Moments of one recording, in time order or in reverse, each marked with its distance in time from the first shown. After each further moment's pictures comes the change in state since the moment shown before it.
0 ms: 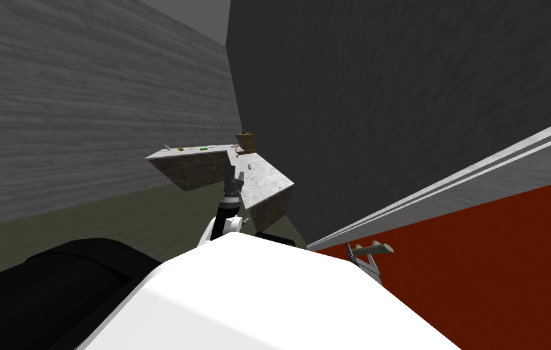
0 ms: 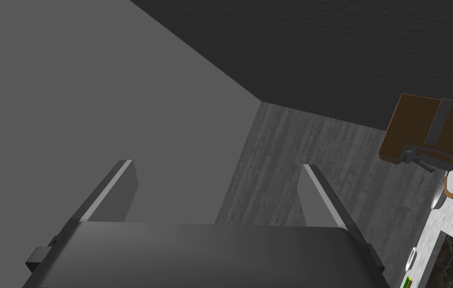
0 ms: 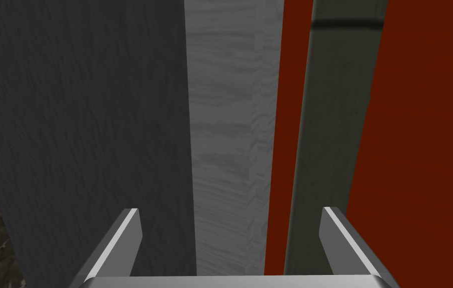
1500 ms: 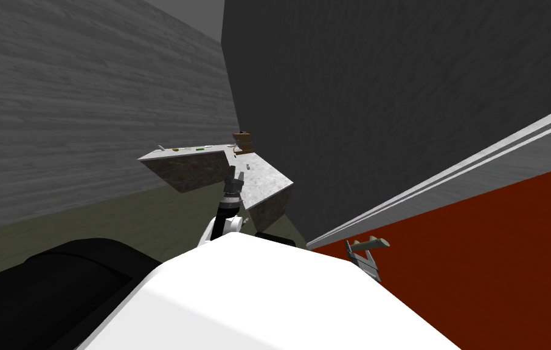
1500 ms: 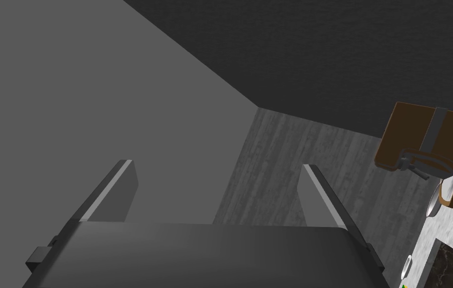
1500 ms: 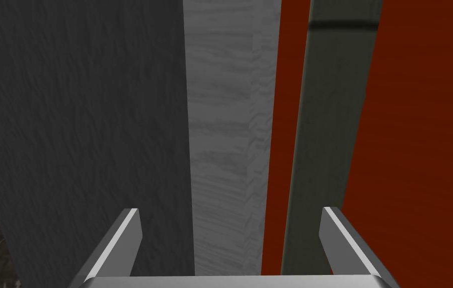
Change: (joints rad) arm -0.051 -0.022 0.049 0.039 -0.041 0.002 0.003
